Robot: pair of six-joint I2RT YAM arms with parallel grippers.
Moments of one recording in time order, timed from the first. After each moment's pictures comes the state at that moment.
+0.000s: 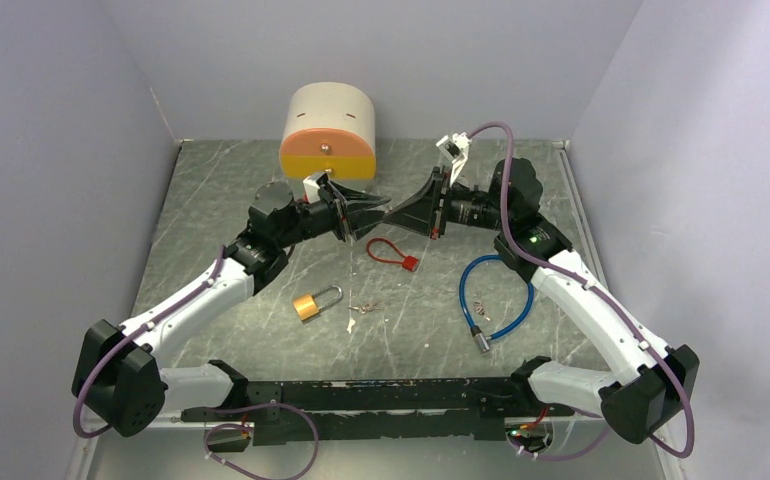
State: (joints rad) left arm -0.58 1.23 0.90 0.33 0.55 -2.00; right arm 0.52 1.15 1.11 0.02 -0.81 0.46
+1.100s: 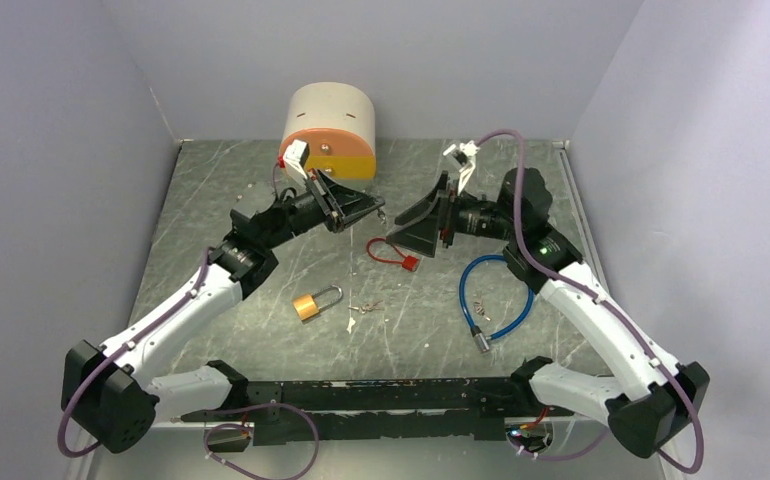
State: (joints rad) left arm -0.58 1.14 0.93 0.31 0.45 -1.43; right arm 0.52 1.10 1.09 -0.09 -0.86 0.49
